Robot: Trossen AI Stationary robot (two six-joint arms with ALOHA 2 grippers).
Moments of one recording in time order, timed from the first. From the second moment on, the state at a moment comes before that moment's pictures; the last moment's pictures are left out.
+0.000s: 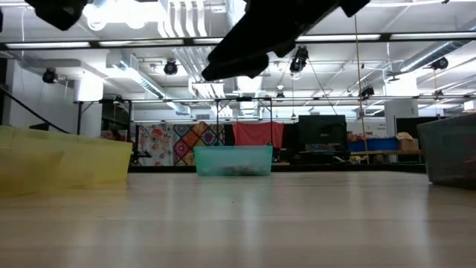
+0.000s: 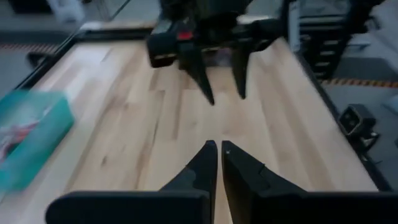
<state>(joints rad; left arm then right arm) -0.79 0.85 0.69 -0.42 -0.73 -0.42 0.24 1.82 1.23 -0.04 -0.06 -0.05</state>
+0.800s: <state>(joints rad) -0.13 0.31 0.36 -0.30 0.04 -0.08 0.23 1.11 0.50 0.32 0.23 -0.03</state>
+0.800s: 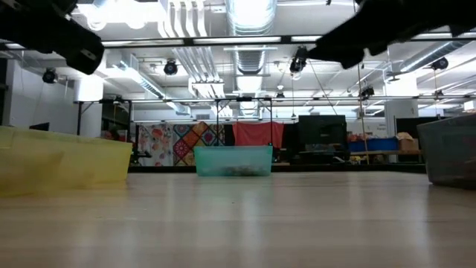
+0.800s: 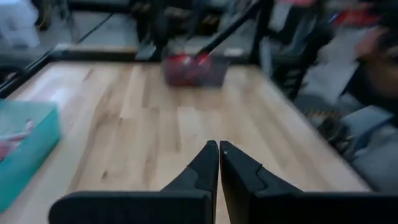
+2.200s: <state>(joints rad) -0.13 0.15 0.01 0.02 0.02 -0.19 0.22 0.04 0.02 0.06 0.55 -0.24</state>
